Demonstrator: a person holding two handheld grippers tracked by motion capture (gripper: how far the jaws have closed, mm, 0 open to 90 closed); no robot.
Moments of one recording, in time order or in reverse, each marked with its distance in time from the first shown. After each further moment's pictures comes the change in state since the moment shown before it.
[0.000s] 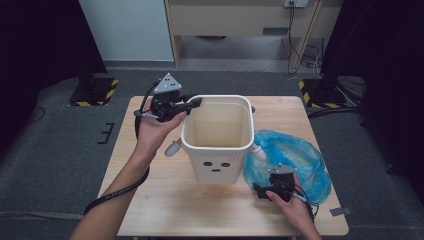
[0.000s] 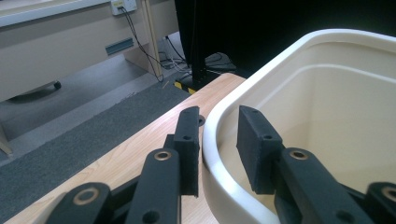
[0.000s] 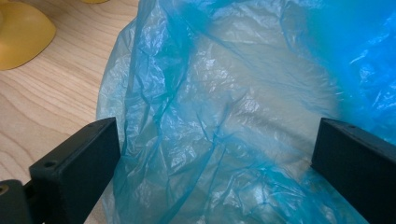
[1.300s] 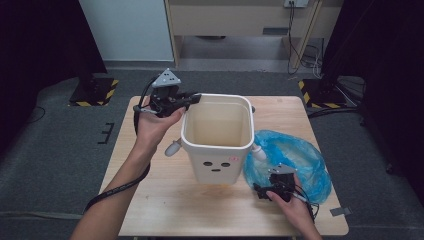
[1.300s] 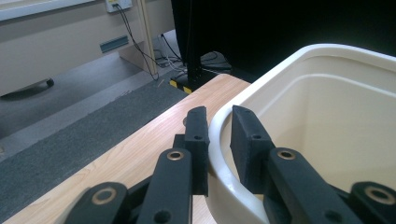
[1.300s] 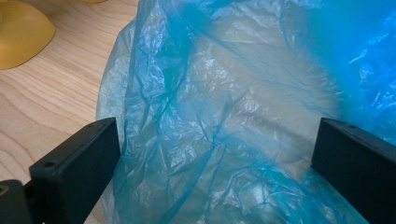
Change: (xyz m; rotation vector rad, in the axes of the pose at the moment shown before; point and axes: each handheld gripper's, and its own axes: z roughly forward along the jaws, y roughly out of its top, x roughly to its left) left arm 0.005 0.011 -0.002 0.015 -0.023 -0.012; right arm 0.000 -0.001 0.000 0.001 -0.001 0.003
